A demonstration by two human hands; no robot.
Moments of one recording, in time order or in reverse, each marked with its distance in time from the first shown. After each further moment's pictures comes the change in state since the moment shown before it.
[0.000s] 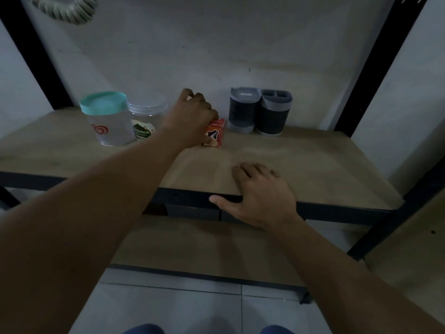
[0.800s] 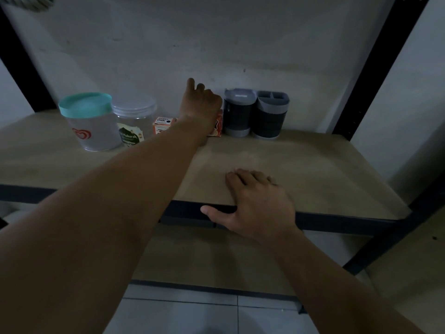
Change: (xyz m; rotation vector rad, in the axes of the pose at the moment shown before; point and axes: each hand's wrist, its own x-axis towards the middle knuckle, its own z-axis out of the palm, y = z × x) left_hand 0.071 0.021 0.008 0.028 -0.159 -0.245; right_hand 0.000 -0.003 0.003 0.036 0.014 0.039
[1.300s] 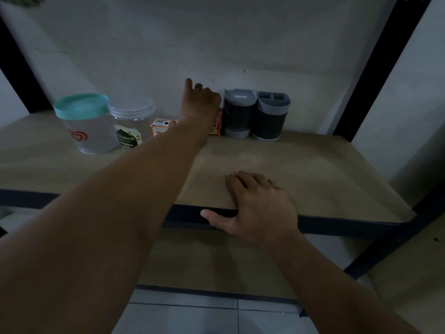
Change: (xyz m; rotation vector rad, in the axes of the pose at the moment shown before) left_hand 0.011 0.002 0.008 -0.066 0.052 -0.054; right_hand 0.000 0.000 0.002 -0.001 0.051 0.001
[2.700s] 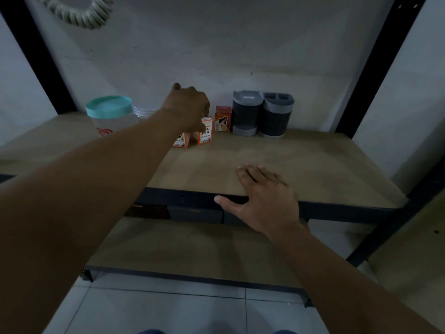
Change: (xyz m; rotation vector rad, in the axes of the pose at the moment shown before) left_hand -0.045 -0.066 -0.019 -0.241 -0.102 0.104; right_hand -0.011 -0.007 0.009 -0.037 0.067 0.048
